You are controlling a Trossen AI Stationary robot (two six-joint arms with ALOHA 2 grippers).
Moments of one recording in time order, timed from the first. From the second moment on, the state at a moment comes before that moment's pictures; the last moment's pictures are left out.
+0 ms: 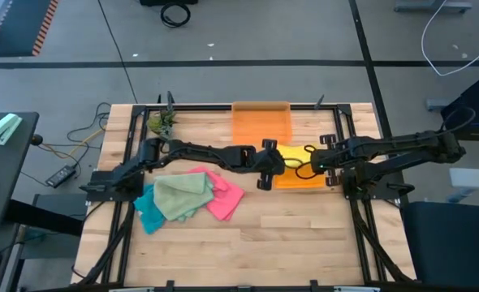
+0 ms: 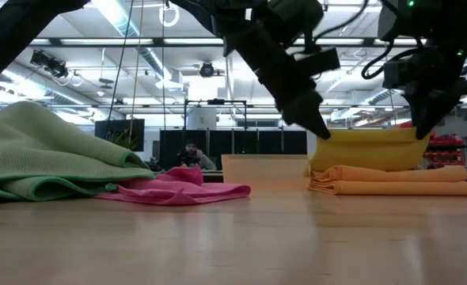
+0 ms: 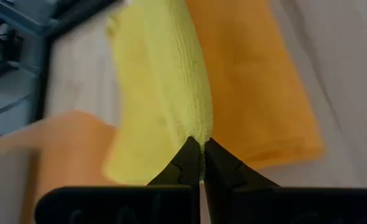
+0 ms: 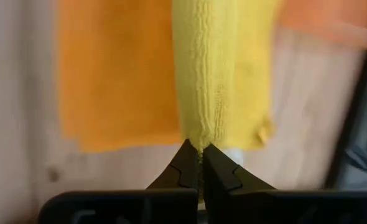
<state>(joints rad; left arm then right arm) 0.01 2.24 1.77 -0.32 -0.27 0.42 -0.01 0.97 0.68 -1.13 0.33 -0.18</state>
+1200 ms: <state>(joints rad) -0.01 2.20 1.77 -0.37 -0.10 0.16 0.03 0.98 0.91 -1.18 0.15 0.08</state>
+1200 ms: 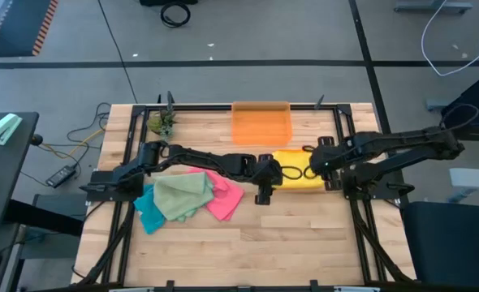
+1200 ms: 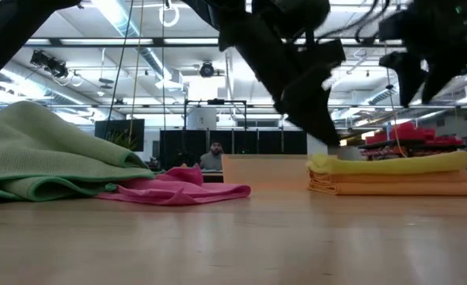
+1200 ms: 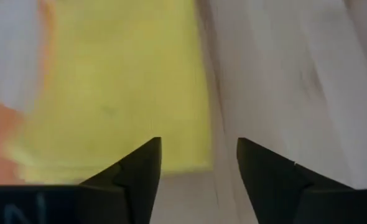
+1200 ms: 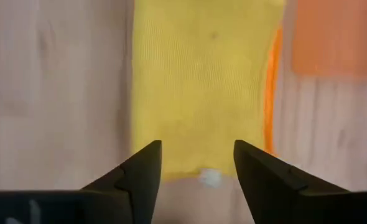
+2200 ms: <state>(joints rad) 0.14 2.33 1.77 -0.24 -0.04 0.08 -0.52 1.32 0.65 -0.86 0.10 0.30</state>
